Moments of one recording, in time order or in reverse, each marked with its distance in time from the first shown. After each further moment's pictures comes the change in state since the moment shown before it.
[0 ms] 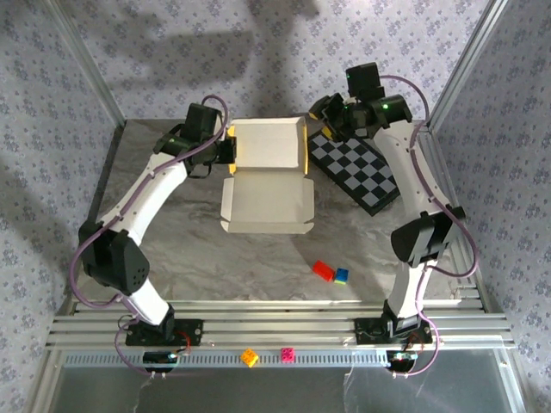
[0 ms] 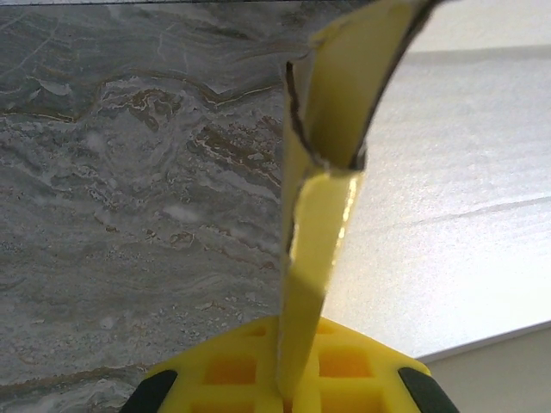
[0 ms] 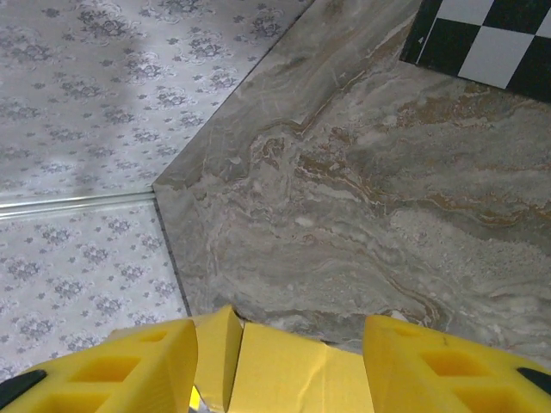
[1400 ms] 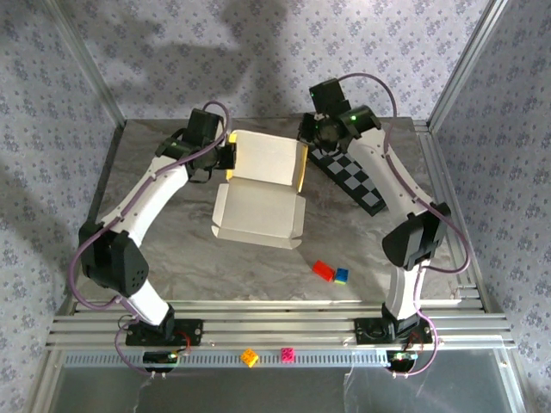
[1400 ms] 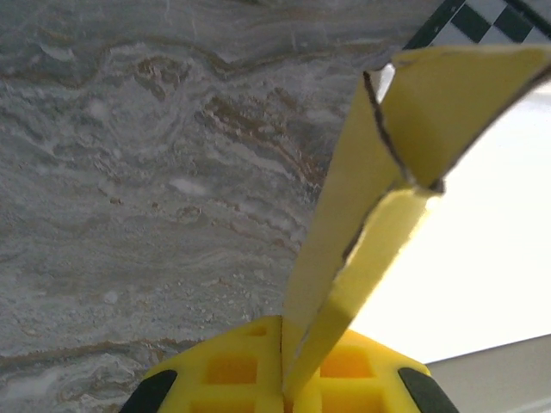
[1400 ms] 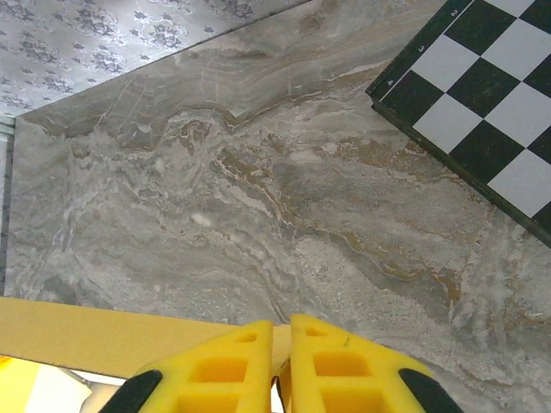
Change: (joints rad) left arm -0.010 -0.012 -0.070 0.005 -0.021 -0.018; right arm 0.173 -0.004 -0.116 0.033 0.293 -0.372
